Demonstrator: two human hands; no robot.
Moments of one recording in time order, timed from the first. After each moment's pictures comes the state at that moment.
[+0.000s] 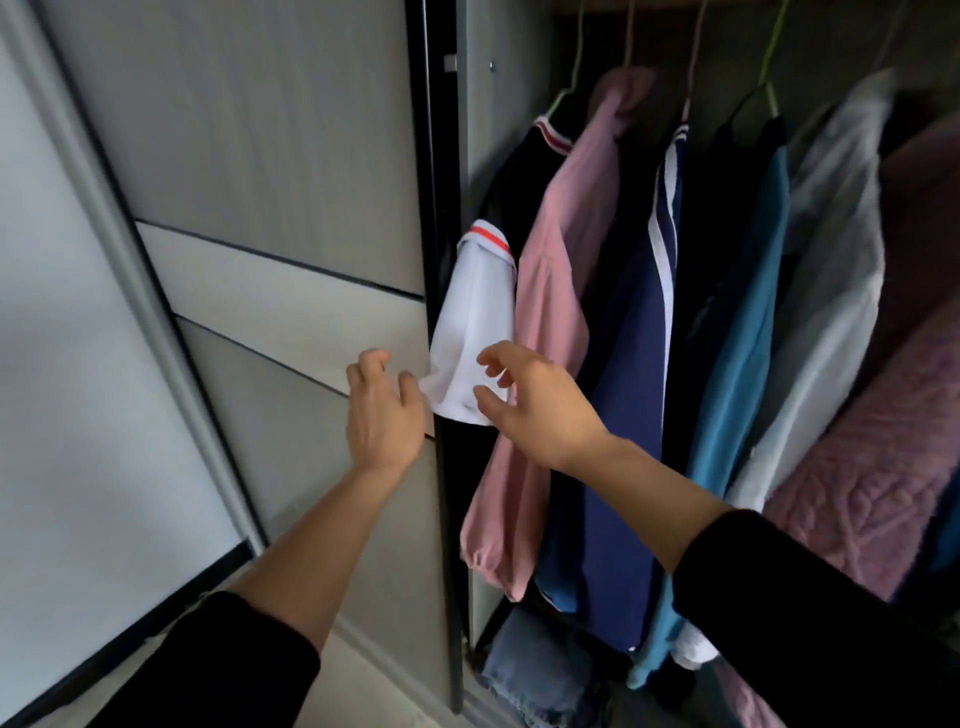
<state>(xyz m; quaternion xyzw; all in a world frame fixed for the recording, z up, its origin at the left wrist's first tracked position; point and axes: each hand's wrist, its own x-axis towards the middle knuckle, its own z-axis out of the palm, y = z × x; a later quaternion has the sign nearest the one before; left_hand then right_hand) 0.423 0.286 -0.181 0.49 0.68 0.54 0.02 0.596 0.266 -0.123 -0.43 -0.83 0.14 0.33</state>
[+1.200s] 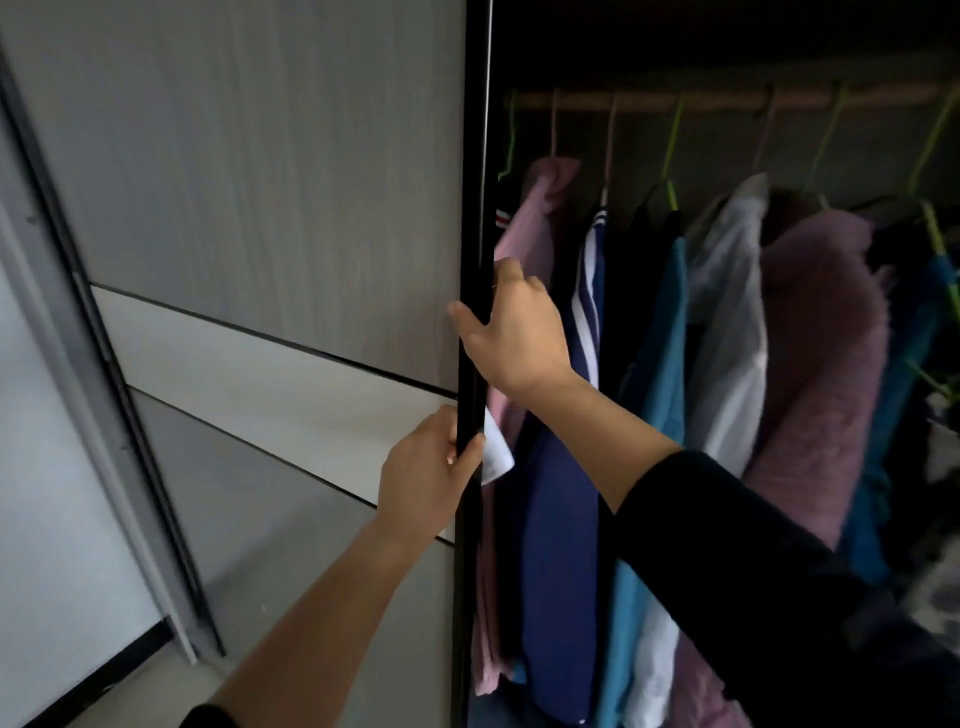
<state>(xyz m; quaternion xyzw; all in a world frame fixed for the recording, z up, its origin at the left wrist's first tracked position) 0.509 0.286 -0.154 0.67 0.58 0.46 0.01 0.612 0.299 -0.018 -0.52 -0.74 0.03 0.43</state>
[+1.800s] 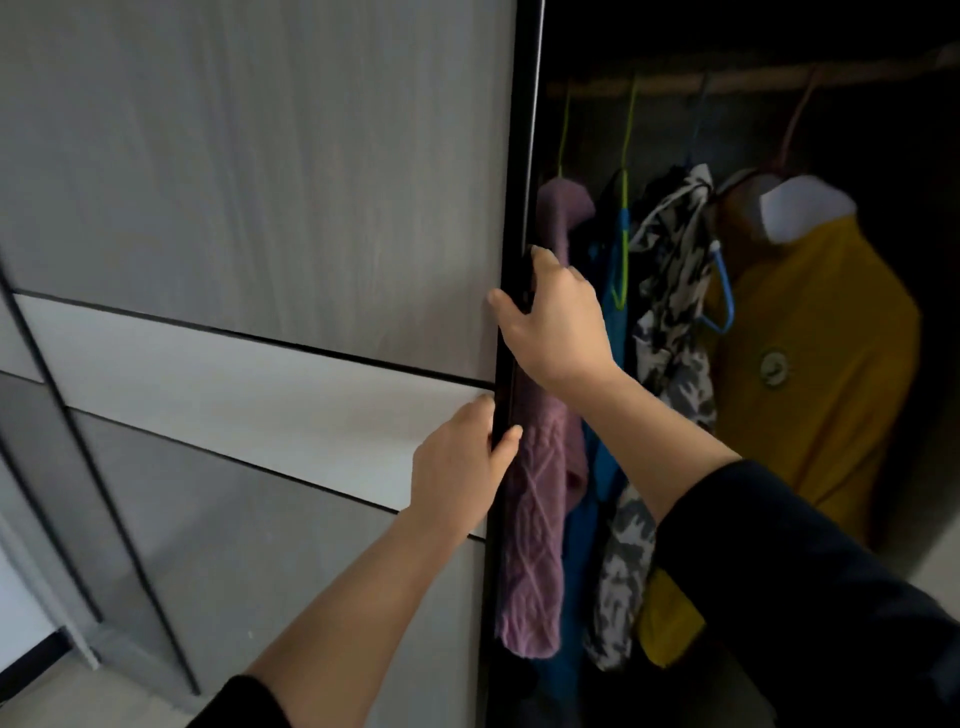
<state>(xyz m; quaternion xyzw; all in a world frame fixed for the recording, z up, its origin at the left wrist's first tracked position) 0.737 0.179 -0.146 0.74 0.53 0.41 0.00 0.836 0.180 -0.025 -0.57 -0.69 -0.04 0.45</state>
